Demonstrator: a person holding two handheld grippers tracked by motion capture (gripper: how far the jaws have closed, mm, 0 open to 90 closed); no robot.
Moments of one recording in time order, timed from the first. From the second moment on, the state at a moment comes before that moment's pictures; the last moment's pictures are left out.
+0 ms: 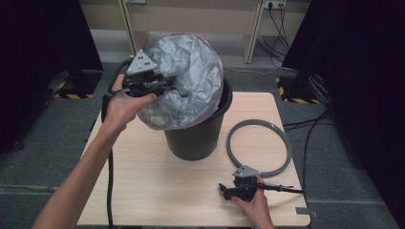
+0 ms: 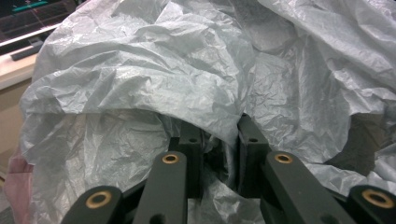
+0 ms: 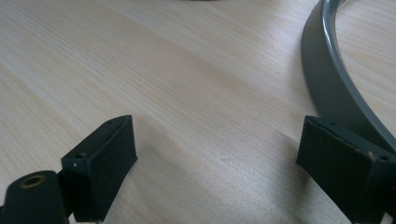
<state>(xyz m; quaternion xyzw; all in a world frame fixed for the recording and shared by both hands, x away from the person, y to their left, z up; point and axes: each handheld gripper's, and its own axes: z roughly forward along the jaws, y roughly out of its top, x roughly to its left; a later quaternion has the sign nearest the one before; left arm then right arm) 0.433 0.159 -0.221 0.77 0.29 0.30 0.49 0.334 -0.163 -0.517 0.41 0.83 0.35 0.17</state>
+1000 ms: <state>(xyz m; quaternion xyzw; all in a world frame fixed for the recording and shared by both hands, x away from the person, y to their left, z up) 0.447 0.132 -0.227 0.74 0.32 0.26 0.53 0.334 -0.163 -0.517 0.40 0.83 0.35 0.17</state>
